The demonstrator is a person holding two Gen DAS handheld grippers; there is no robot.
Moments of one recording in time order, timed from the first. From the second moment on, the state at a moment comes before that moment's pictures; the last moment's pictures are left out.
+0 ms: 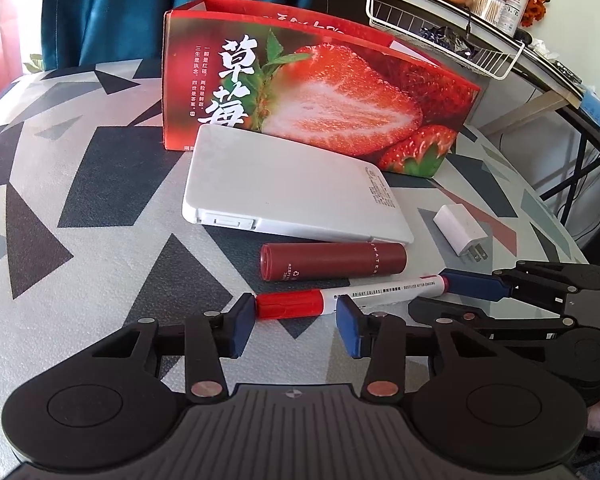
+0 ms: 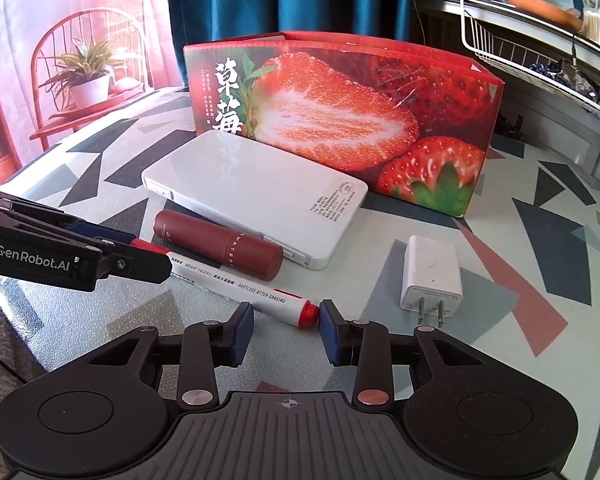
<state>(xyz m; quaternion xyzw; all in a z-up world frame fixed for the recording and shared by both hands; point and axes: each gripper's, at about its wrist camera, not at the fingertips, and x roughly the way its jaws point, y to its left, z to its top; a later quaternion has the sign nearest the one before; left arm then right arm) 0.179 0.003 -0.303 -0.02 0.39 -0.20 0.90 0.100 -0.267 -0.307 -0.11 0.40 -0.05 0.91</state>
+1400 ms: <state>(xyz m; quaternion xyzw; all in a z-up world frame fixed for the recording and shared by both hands) 0.295 -0.019 -0.164 -0.05 0.28 -0.21 0.94 0.232 -0.296 -0.178 -0.13 0.28 -0.07 0.95</state>
